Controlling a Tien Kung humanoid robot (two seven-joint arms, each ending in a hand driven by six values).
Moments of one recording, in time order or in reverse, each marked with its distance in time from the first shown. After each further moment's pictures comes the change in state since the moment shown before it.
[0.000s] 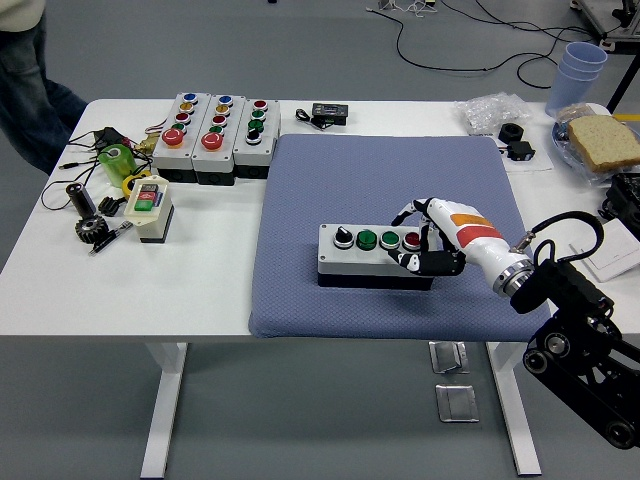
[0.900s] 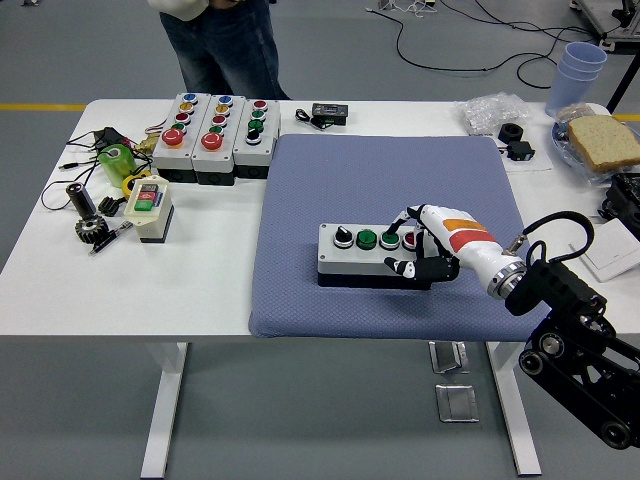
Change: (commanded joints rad) left arm 0.001 0.000 -0.008 0.000 0.002 0.003 0.001; right arm 0.019 0.011 -0.035 -0.043 -0.044 0.085 -0.039
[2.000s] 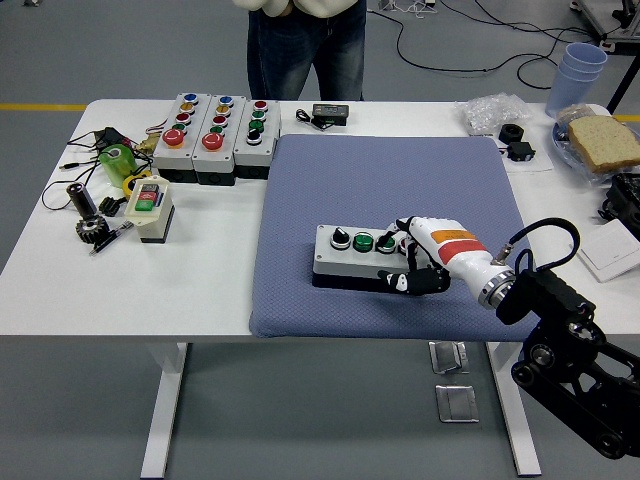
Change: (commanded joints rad) left arm 0.009 0.000 -0.004 0.000 0.011 -0.003 0.001; right arm -0.003 0.002 -0.043 0.020 -0.057 0.009 -0.010
